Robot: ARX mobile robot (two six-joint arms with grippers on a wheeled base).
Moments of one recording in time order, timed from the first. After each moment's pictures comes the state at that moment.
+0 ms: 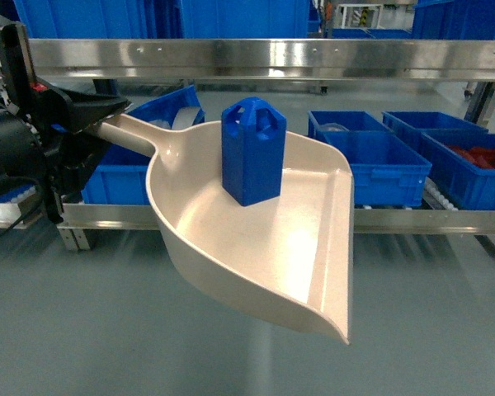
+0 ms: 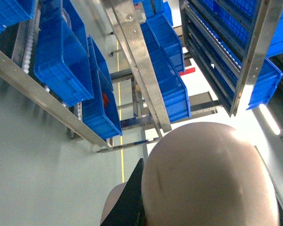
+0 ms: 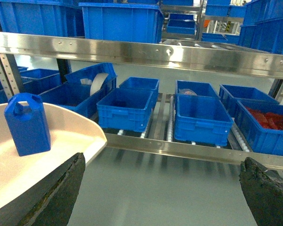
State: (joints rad) left arm -0.06 1.93 0.70 1.28 0.46 -1.30; right arm 0.24 0.79 0.24 0.52 0.11 -0.02
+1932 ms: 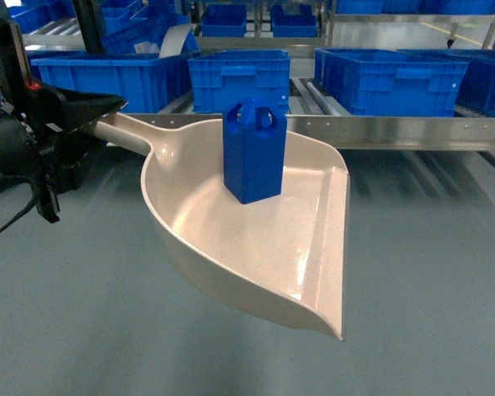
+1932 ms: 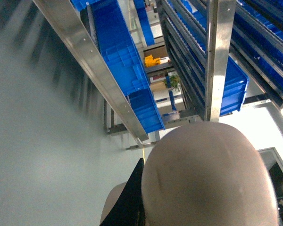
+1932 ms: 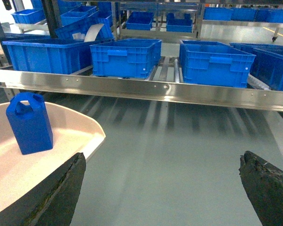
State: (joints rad) left arm -0.06 1.93 0.70 1.28 0.46 -1.30; right arm 0.24 0.79 0.24 0.52 0.10 -0.02
